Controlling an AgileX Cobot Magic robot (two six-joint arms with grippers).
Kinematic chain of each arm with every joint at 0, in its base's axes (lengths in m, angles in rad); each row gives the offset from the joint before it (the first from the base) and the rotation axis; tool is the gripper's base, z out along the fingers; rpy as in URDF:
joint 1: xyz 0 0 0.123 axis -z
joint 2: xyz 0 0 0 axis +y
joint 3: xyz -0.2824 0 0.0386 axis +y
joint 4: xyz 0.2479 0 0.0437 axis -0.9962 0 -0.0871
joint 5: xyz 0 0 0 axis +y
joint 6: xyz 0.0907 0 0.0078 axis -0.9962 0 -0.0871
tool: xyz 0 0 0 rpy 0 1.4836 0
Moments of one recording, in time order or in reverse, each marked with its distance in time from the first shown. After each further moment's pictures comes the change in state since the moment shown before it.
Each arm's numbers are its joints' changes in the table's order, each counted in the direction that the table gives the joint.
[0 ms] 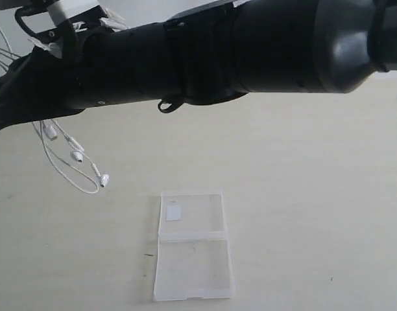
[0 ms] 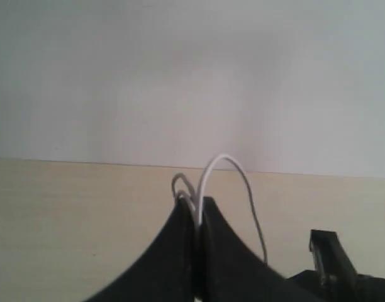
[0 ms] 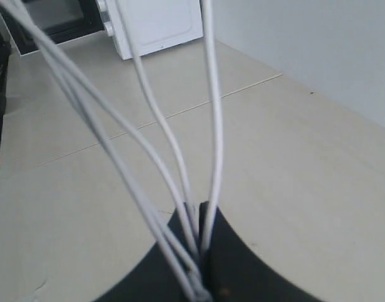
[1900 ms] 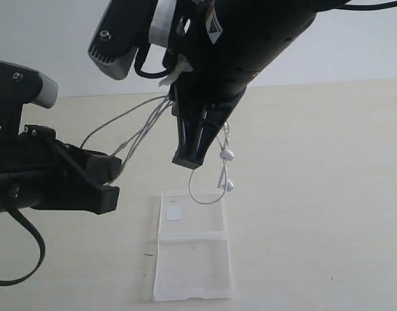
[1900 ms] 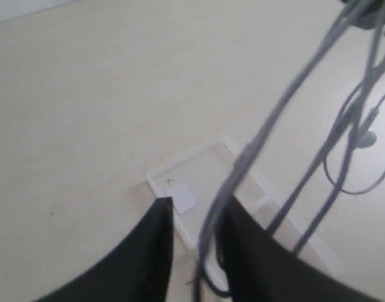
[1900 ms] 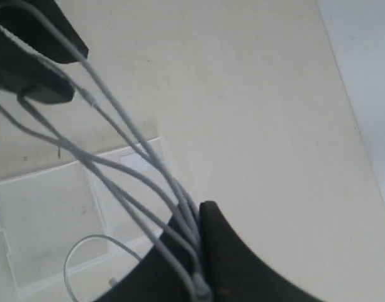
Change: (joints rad) left arm 0.004 0.353 0.345 0.403 -0.600 -0.489; right arm -0.001 -0.265 0.011 1.835 0.513 -1.163
